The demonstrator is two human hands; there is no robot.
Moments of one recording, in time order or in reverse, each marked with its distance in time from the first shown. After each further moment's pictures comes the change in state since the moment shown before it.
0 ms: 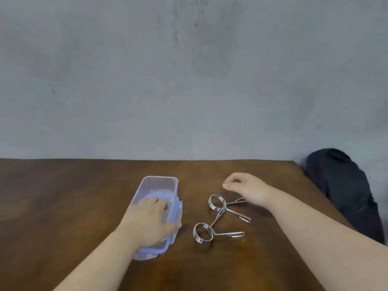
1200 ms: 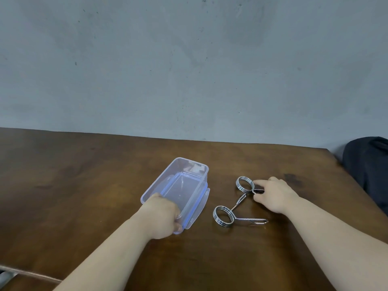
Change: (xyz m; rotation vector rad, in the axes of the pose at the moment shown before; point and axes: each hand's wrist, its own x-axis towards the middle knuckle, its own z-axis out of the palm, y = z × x) left_hand -0.010 -0.019 0.024 0.159 -0.324 0.084; right_hand 0.019 0.057 0.042 -0.580 -0.010 0.153
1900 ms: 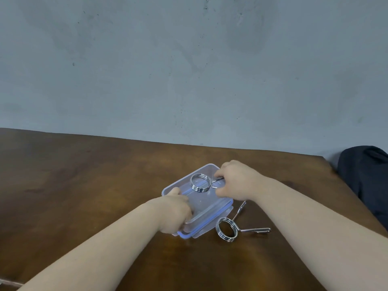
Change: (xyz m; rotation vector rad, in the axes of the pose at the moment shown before) left_hand 0.052 -0.002 -0.006 0.291 0.003 0.491; right_hand -0.009 -0.111 -0.051 -0.171 0.023 -0.442
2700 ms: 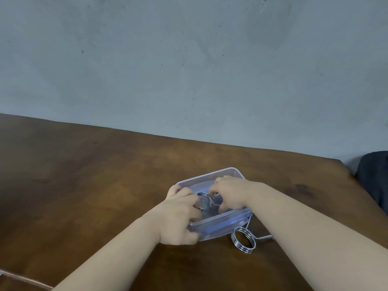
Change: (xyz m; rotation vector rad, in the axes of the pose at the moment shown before) left_hand -0.021 0.006 0.029 -0.259 0.491 -0.149; right_hand 0.049 -0.014 0.047 -0.171 -0.310 -0.178
